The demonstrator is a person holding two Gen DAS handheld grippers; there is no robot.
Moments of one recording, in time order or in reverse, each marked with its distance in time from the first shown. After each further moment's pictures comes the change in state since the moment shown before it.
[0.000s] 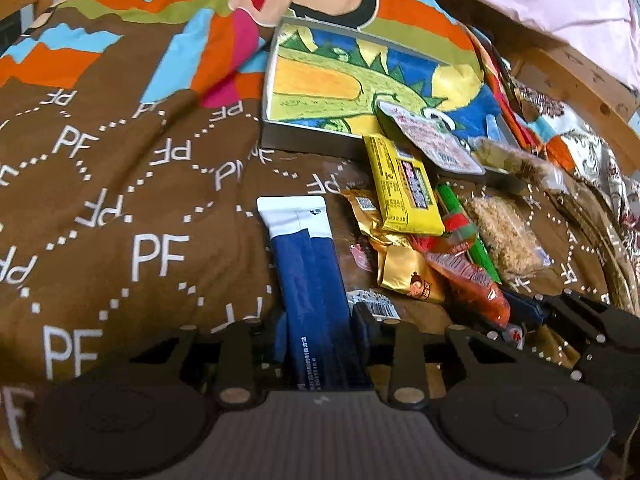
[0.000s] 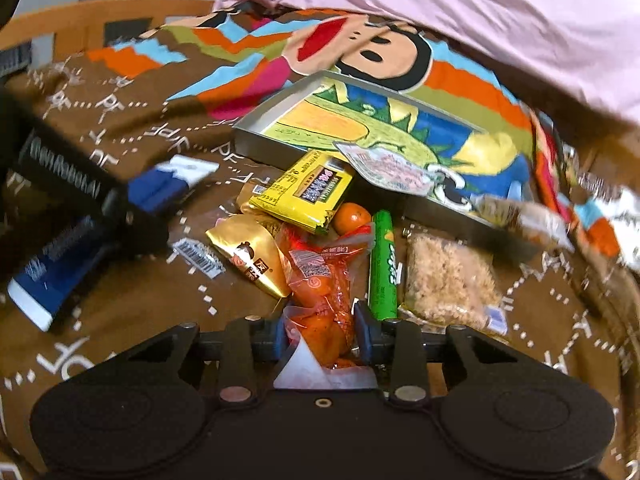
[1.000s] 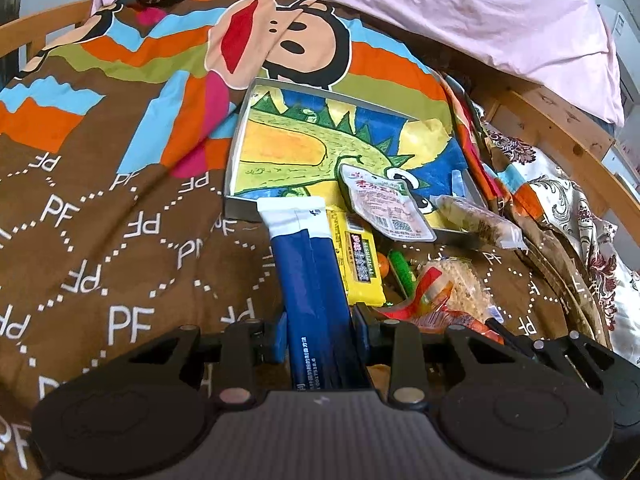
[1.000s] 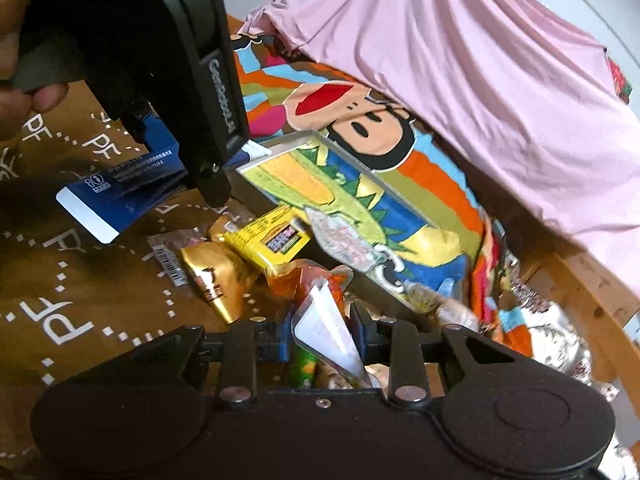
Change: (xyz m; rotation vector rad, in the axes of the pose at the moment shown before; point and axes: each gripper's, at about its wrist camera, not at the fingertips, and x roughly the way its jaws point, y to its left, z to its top) left arm -0.021 -0.030 0.025 0.004 -0.132 -0.045; right arm -0.035 0.014 0.001 -0.278 -0.171 -0.202
